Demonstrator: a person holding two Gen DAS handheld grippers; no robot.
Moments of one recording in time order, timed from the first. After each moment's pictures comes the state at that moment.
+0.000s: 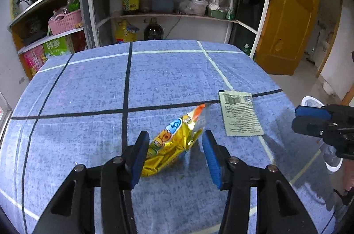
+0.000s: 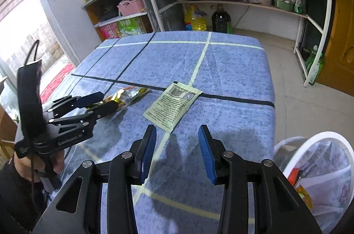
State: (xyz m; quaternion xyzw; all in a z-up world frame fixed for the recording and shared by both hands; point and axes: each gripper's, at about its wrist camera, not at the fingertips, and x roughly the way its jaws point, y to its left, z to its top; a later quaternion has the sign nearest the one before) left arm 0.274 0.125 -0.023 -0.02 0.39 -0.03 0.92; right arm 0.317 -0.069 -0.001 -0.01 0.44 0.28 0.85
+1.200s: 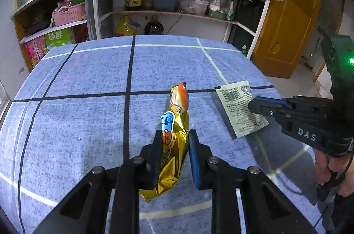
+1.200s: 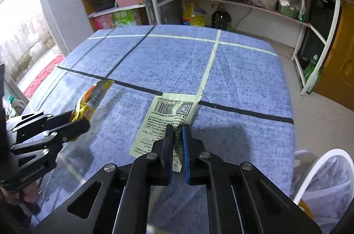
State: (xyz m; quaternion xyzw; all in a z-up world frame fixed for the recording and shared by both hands) left arm 0.245 0.129 -0.018 -0.06 0.39 -0.04 0.92; right arm 0.324 -0.034 -0.014 -0.06 0.42 0.26 0.87
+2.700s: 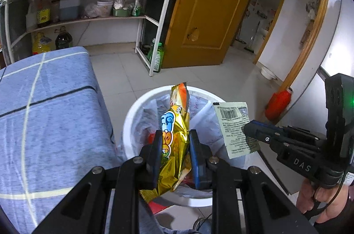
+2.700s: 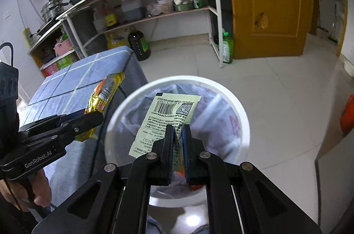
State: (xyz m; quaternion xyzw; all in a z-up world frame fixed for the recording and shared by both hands) left arm 0.245 -0.155 0.003 -0.05 0.37 -0.24 0.90; right arm 0.225 -0.339 0.001 0.07 0.40 0.08 0.91
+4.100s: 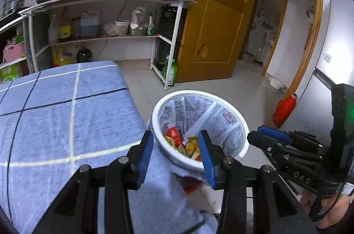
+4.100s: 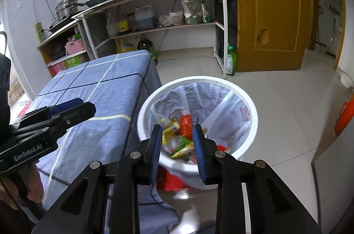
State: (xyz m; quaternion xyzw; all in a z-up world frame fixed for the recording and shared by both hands) left arm 0.152 -0.102 0.034 -0.04 0.31 -0.19 0.93; right arm 0.131 -0.286 0.028 0.03 0.34 0.08 0.93
